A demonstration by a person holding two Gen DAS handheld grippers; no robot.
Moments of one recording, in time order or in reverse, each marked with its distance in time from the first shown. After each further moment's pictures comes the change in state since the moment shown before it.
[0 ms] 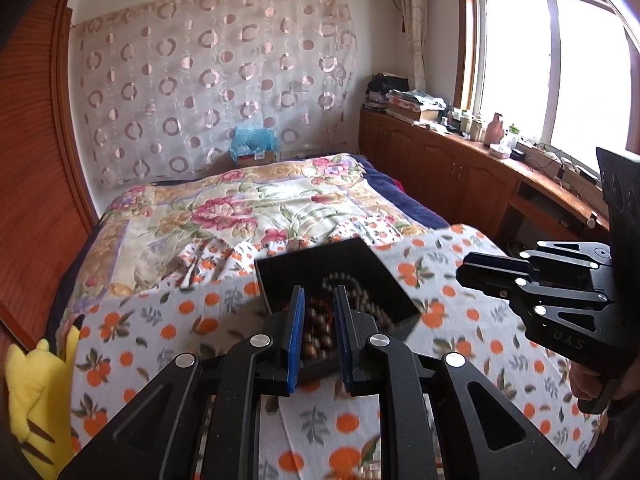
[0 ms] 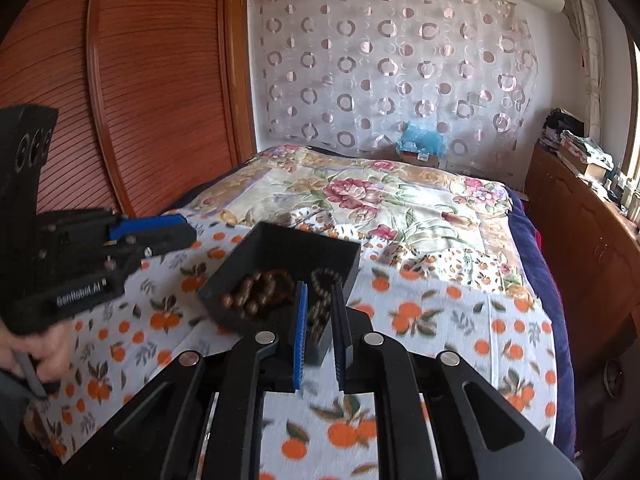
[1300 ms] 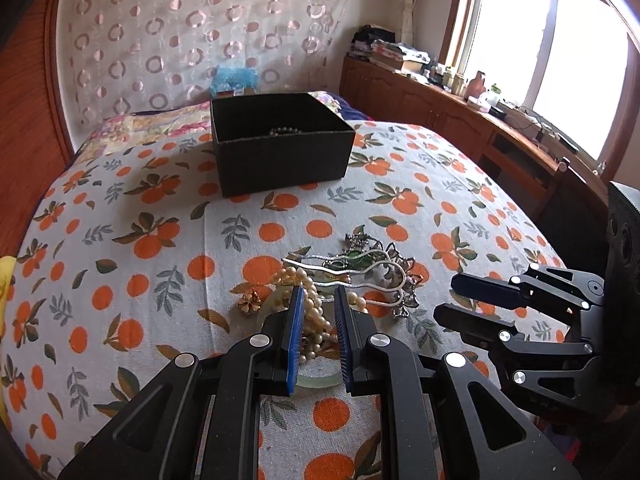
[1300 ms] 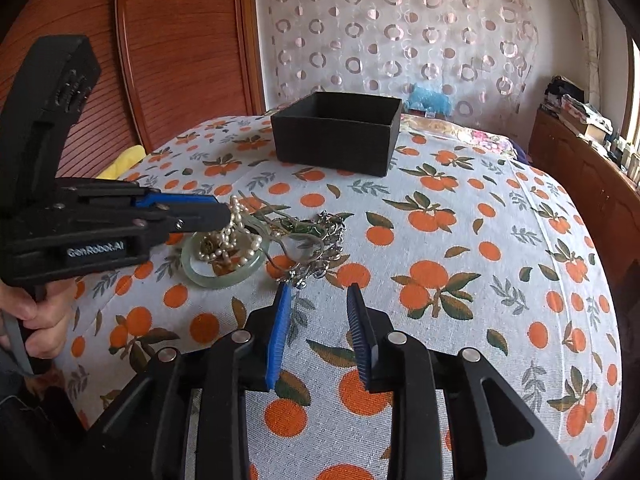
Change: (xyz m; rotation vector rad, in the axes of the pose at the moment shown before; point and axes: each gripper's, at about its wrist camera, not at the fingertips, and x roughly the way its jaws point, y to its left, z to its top) left arm -0.018 -0.041 -0.121 -0.058 0.185 -0.089; right arm -0.031 0.063 -0.142 0.020 0.098 0.003
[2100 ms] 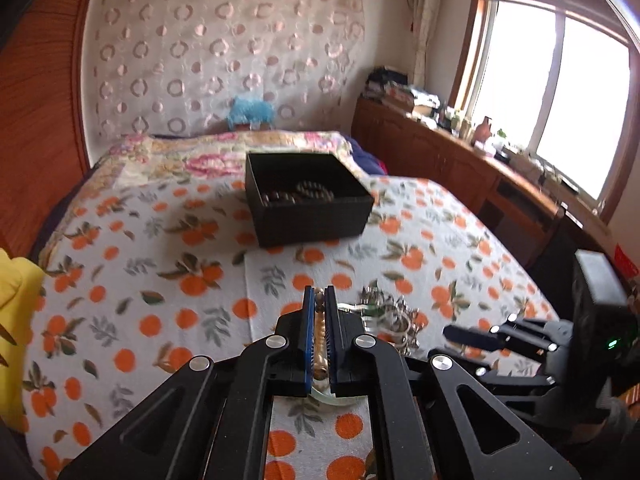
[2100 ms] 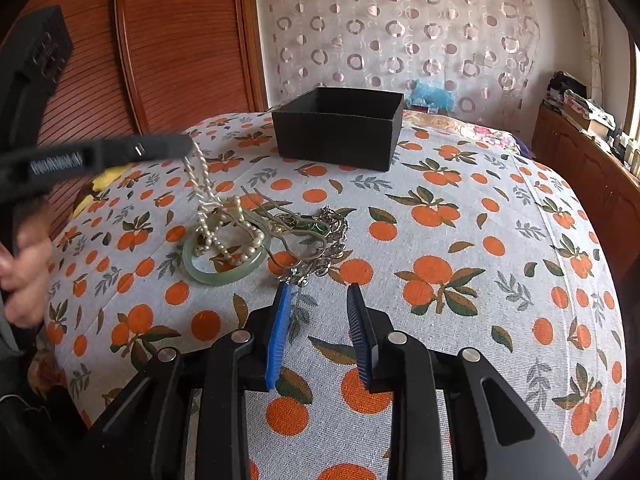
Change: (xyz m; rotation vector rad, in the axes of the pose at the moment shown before) left arm -0.051 0.024 0.017 -0.068 -0.161 0.010; right arm 0.002 -0.001 0.001 0.006 0.011 0.015
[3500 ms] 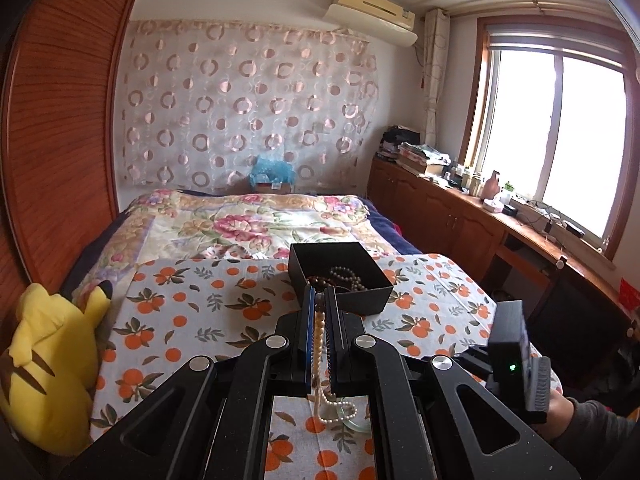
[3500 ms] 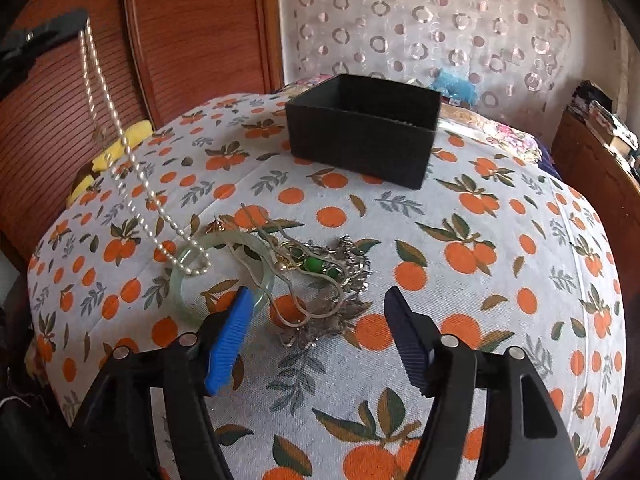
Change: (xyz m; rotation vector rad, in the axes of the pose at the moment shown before) left arm -0.079 0.025 0.041 -0.008 -0.202 0.060; right arm 0.041 0.008 0.038 -0.086 0.099 0.034
